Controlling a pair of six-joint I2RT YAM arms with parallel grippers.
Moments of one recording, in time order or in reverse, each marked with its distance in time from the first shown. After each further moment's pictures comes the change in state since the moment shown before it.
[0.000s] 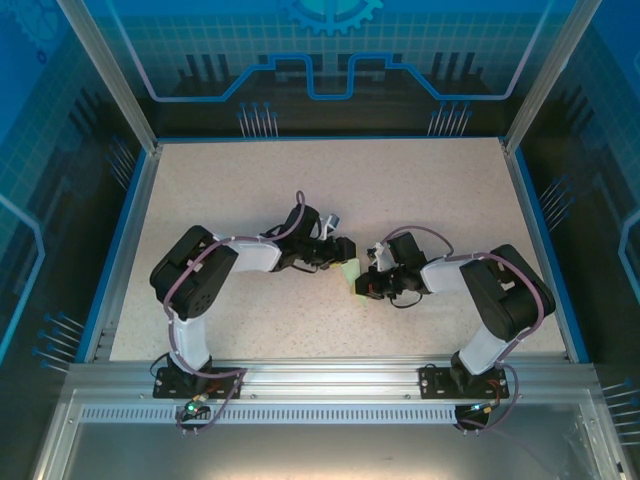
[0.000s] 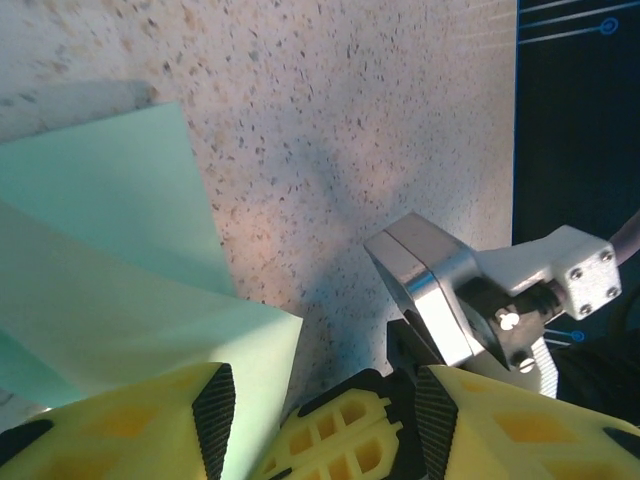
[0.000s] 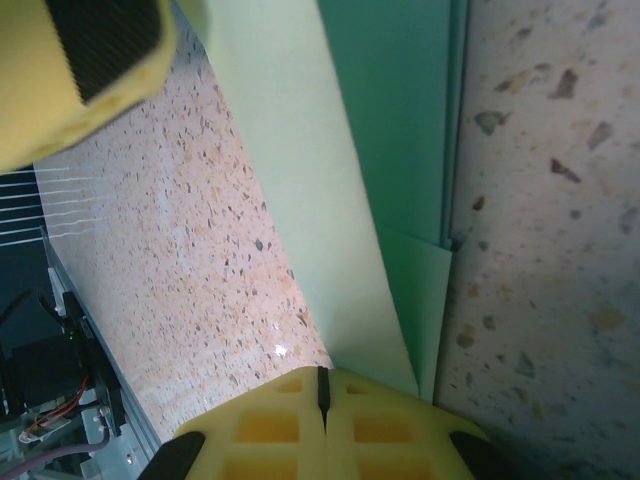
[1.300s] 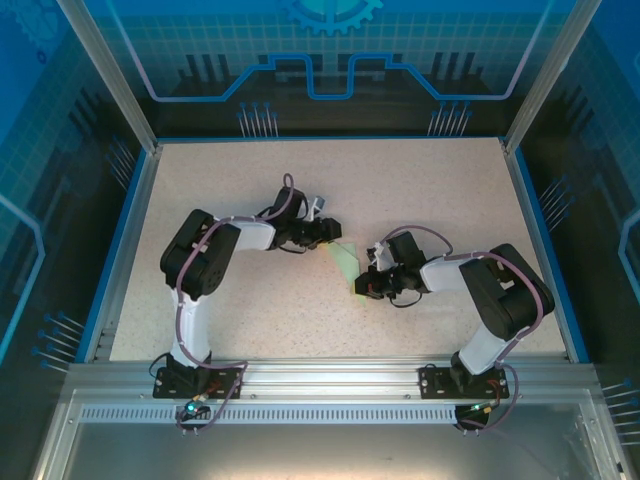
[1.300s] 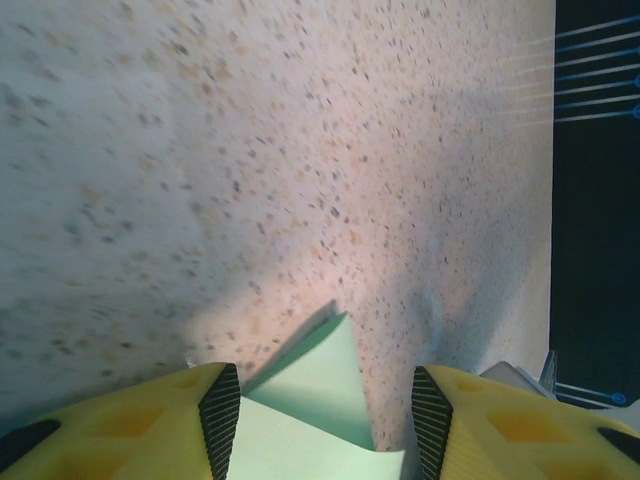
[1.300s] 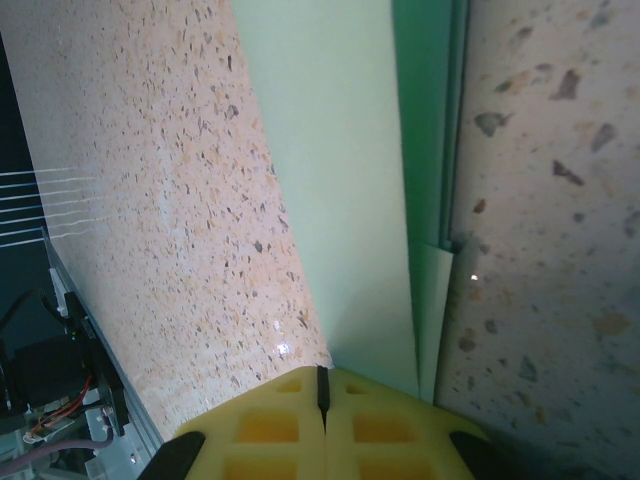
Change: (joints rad) left arm 0.175 0.150 0.164 -0.080 0.027 0.139; right arm 0.000 0.006 0.008 -0.017 -0.003 0.000
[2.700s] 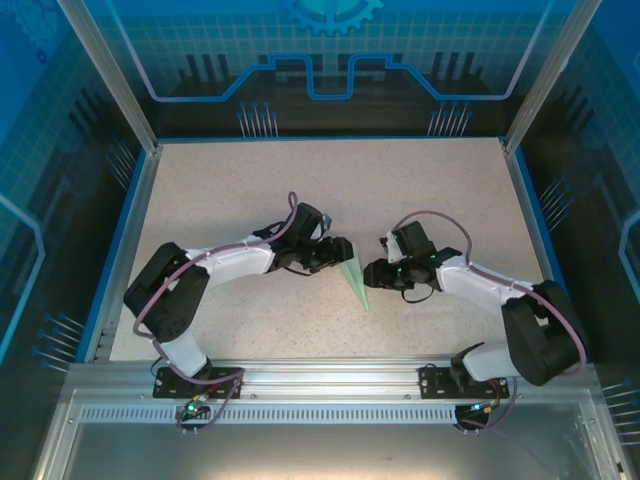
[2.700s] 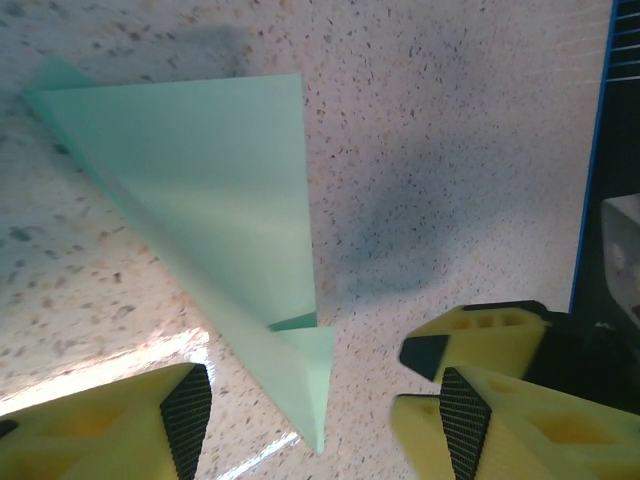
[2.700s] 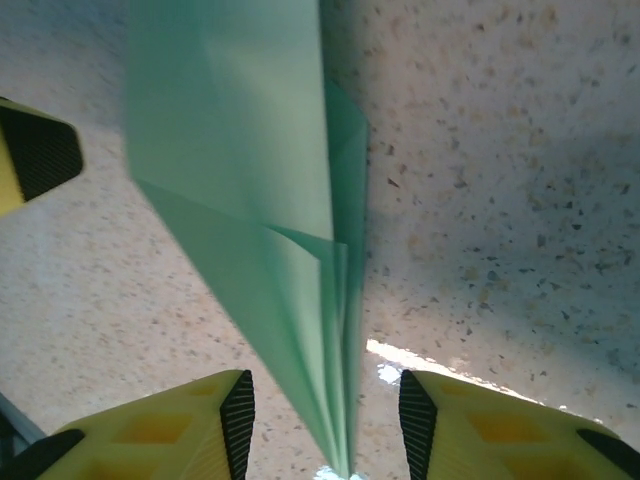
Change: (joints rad) left arm -0.239 -0.333 -0.117 -0.293 -0.270 -0.193; right arm 0.011 -0.280 0.094 -0.395 0.312 -0.115
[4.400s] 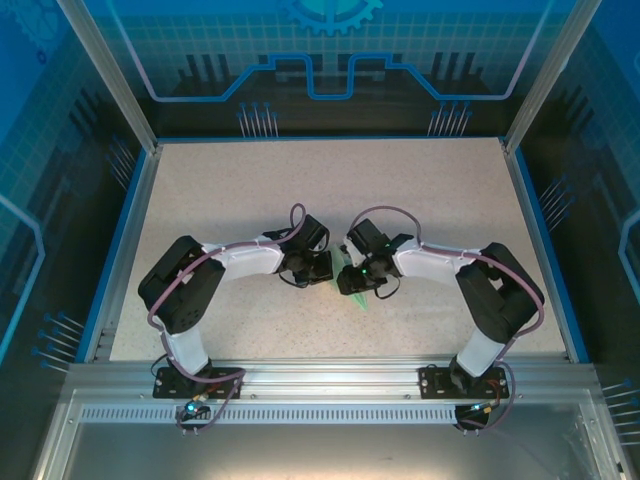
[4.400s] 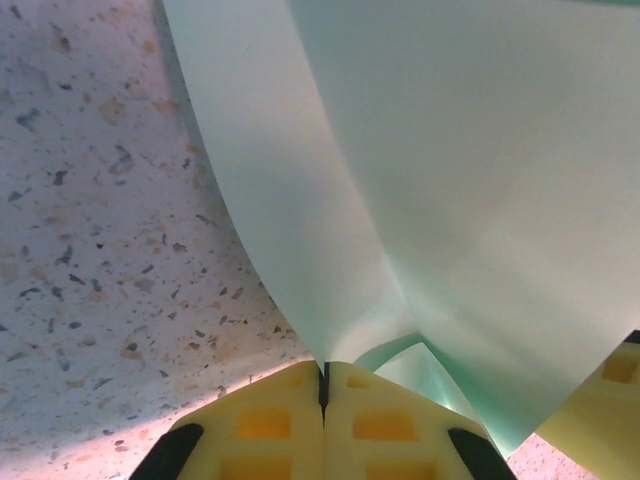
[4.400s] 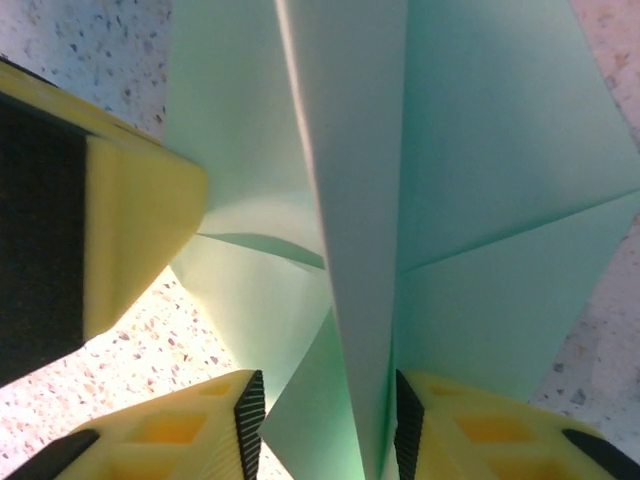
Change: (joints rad) left arm -0.016 0.072 0.005 -0.203 -0.119 0.030; right arm 0.218 0.290 0.253 -0.126 0.136 -0.138
